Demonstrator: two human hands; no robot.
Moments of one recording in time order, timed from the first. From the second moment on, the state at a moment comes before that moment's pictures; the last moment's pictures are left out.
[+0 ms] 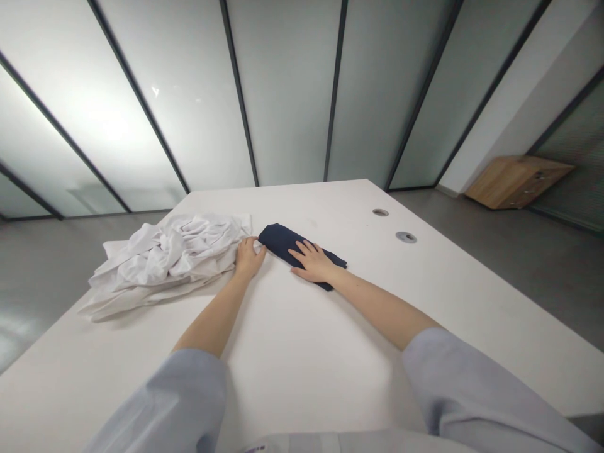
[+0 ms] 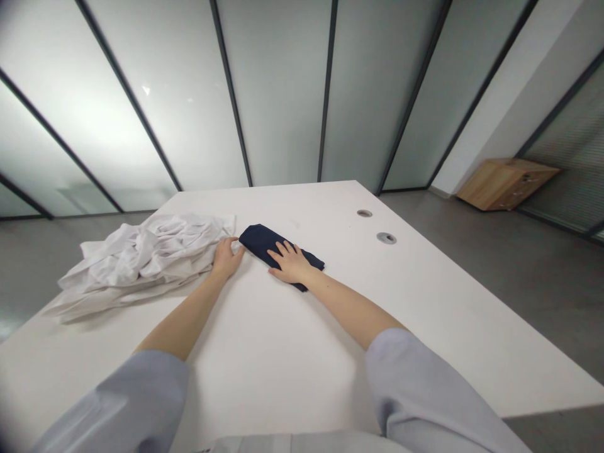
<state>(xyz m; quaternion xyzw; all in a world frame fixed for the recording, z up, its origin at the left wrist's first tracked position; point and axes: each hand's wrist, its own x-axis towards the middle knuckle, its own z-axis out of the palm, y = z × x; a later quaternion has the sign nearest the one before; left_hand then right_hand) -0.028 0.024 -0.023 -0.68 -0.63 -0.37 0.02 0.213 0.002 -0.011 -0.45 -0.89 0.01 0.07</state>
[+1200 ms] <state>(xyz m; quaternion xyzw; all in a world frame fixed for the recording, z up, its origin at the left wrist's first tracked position) -0.022 0.018 -0.021 -0.73 -0.63 -0.24 -0.01 0.476 0.068 -0.010 -0.84 -0.53 -0.04 0.08</state>
